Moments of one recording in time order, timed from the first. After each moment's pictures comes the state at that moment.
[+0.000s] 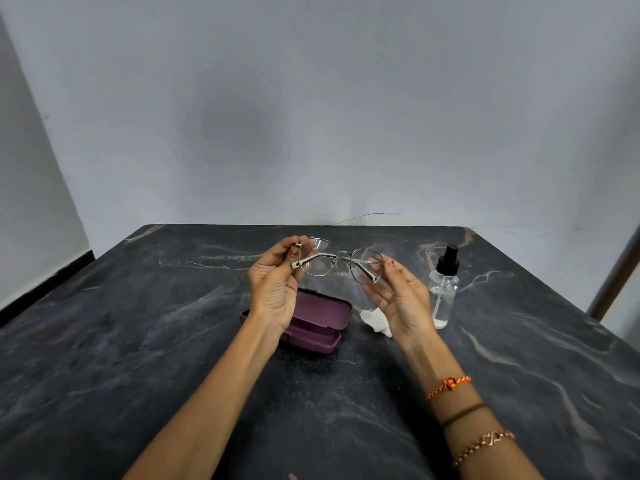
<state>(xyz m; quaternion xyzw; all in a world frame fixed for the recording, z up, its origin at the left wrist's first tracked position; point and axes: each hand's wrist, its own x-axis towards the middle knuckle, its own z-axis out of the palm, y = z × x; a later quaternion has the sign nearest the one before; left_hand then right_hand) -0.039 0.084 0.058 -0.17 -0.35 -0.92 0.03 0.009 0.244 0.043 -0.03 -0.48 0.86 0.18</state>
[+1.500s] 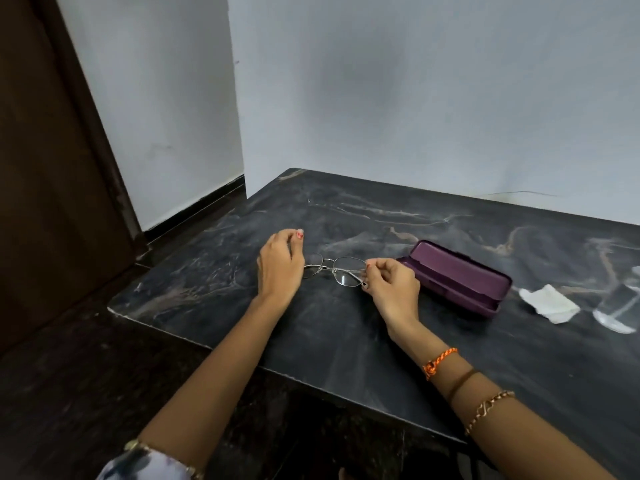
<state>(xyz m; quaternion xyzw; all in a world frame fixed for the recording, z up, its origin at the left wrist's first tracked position) -0.006 -0.121 0.000 0.08 -0.84 -0.42 0.34 0.010 0.034 -0.001 -0.04 -0.78 0.61 0.14</state>
